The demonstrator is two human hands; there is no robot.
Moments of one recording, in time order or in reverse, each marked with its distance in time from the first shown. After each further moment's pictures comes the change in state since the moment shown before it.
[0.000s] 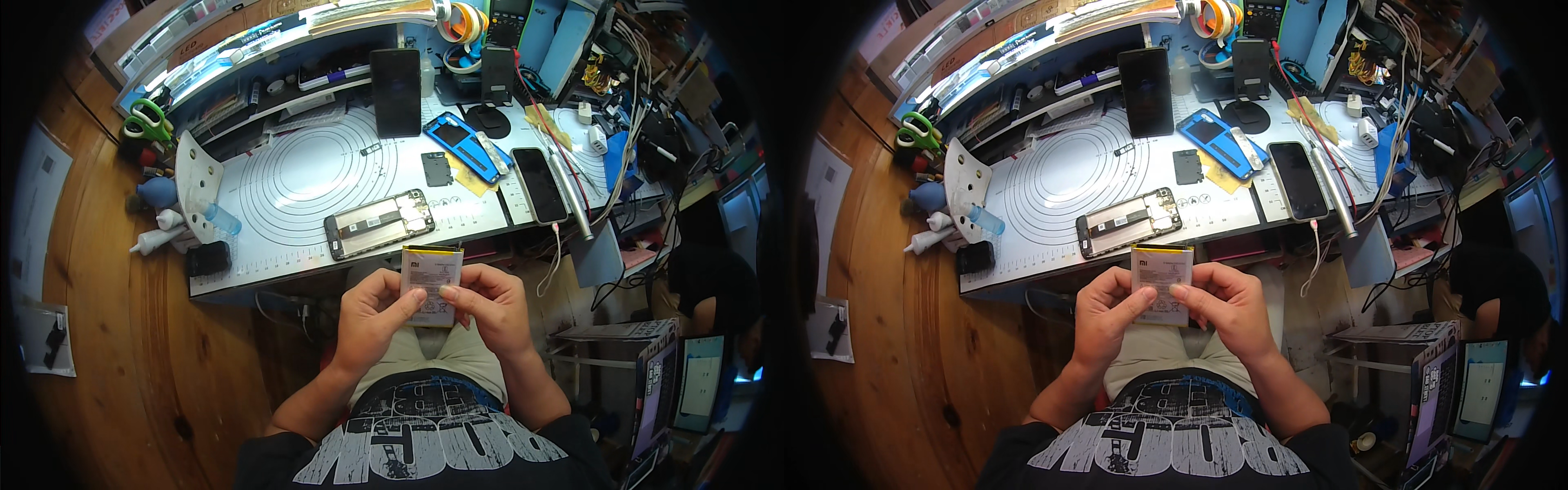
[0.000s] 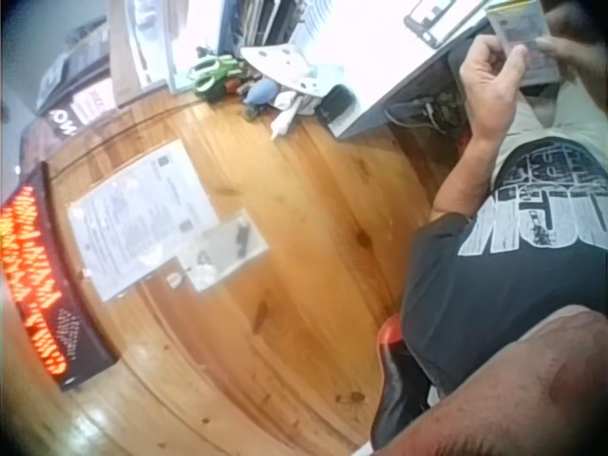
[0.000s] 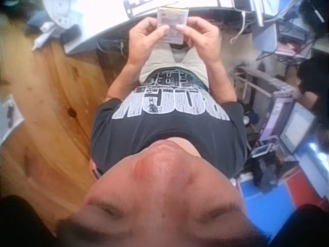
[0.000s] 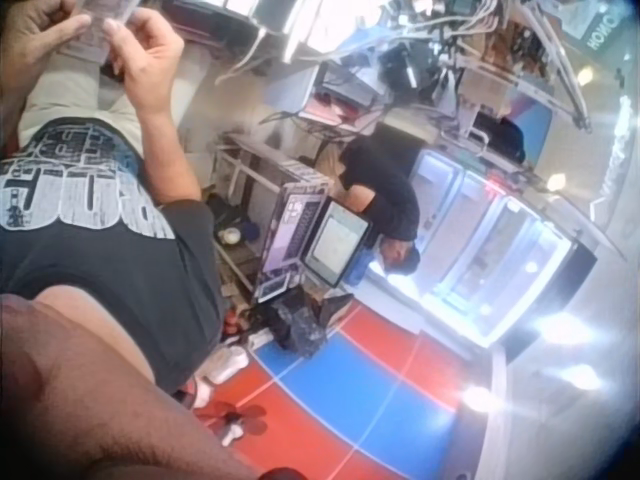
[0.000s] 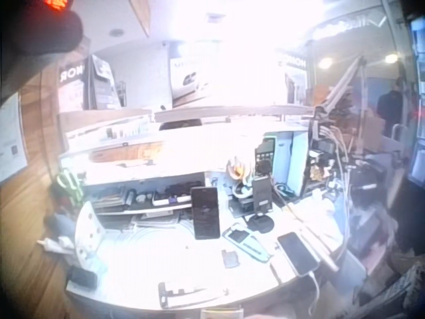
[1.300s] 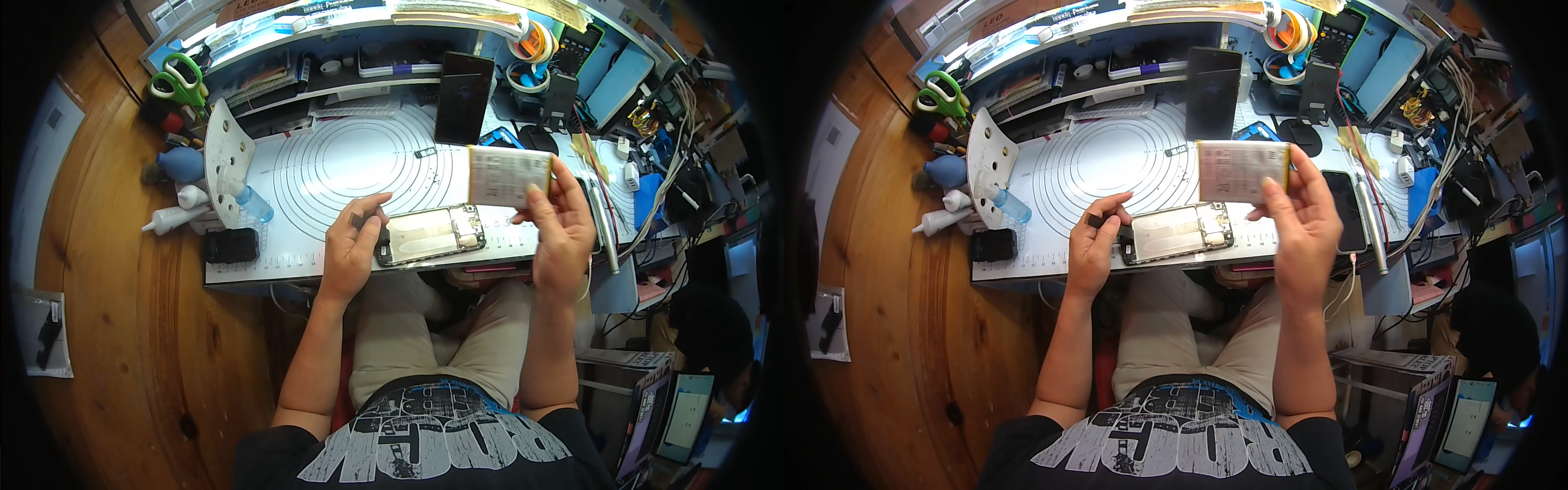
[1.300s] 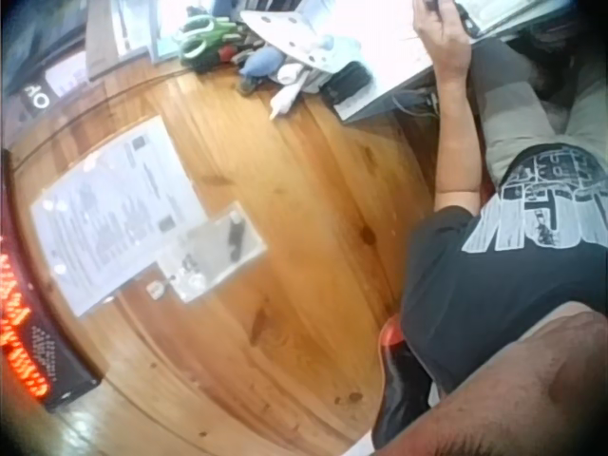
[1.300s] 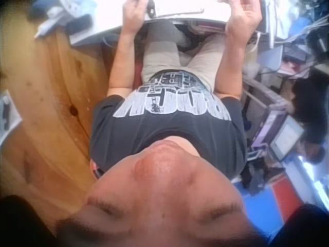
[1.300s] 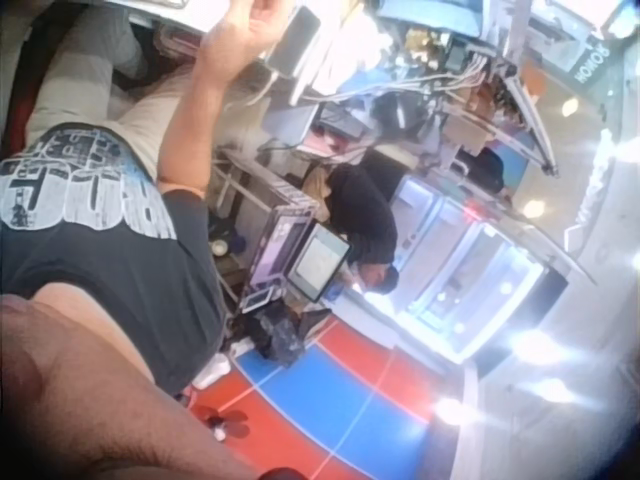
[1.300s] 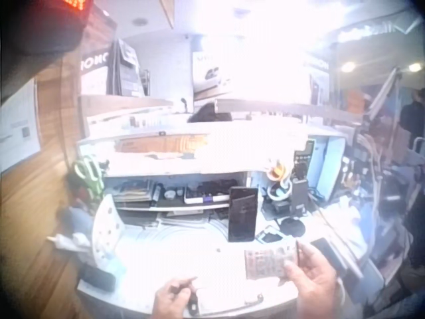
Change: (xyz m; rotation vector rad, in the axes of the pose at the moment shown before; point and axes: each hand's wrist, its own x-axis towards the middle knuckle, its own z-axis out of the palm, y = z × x) left_hand 0.084 0.002 -0.111 0.419 0.119 0.398; right_hand 0.106 -0.042 0.024 -0.164 0.274 -0.507
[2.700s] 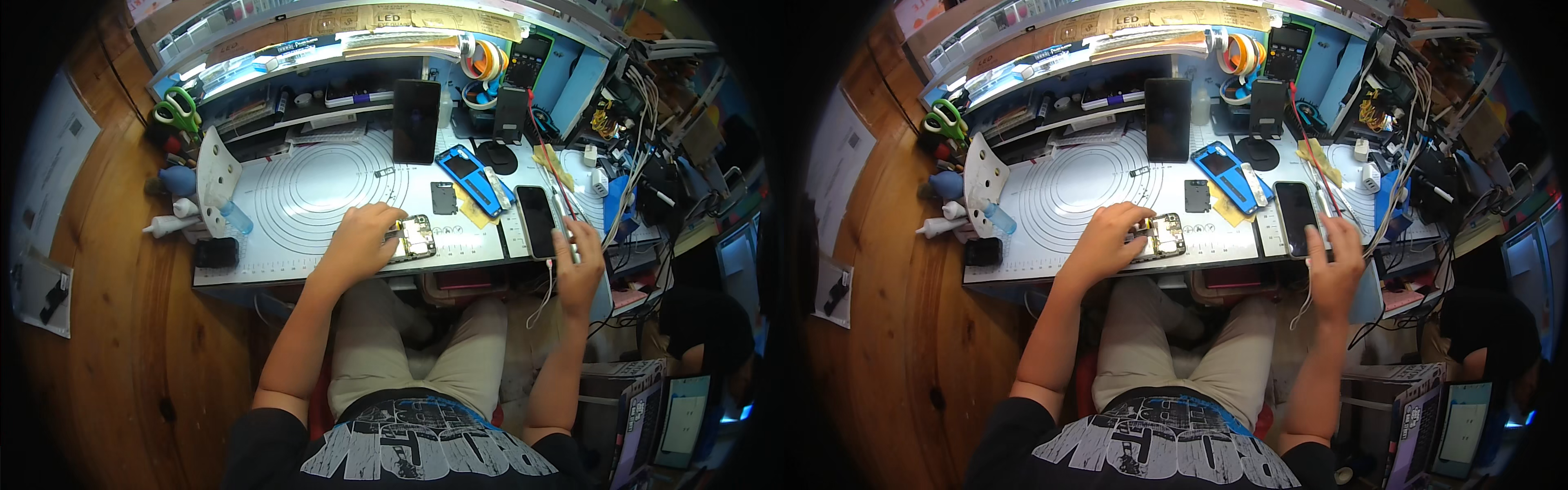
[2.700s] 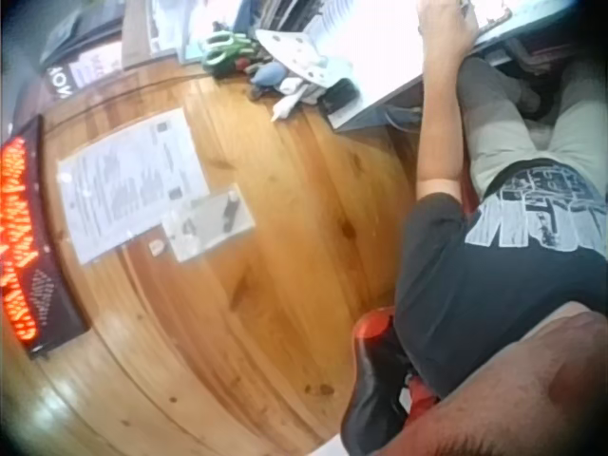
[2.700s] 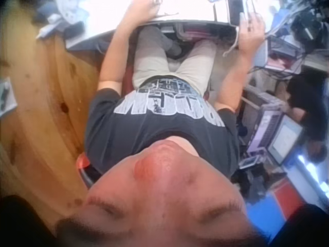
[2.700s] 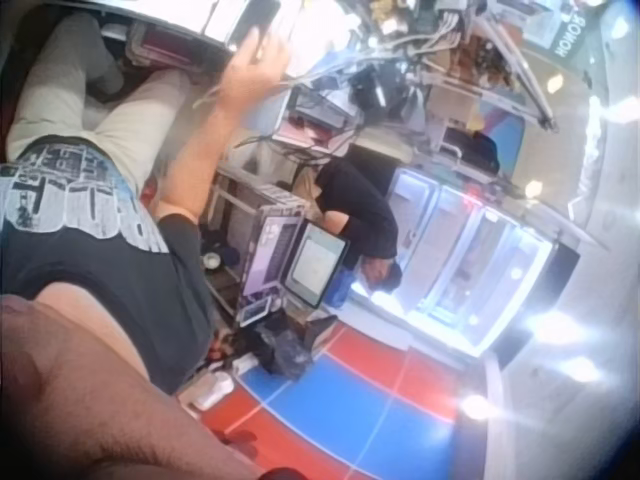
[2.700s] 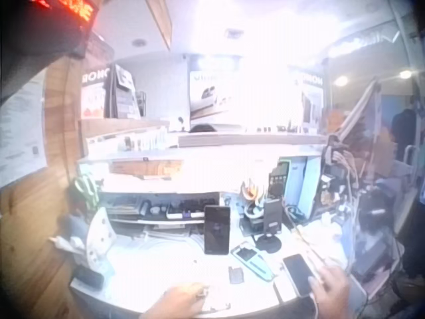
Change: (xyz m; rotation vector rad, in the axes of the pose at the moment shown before) left_hand 0.037 0.027 0.057 0.781 -0.376 0.313; right_hand -0.002 0.001 -0.164 -1.011 0.095 -0.347
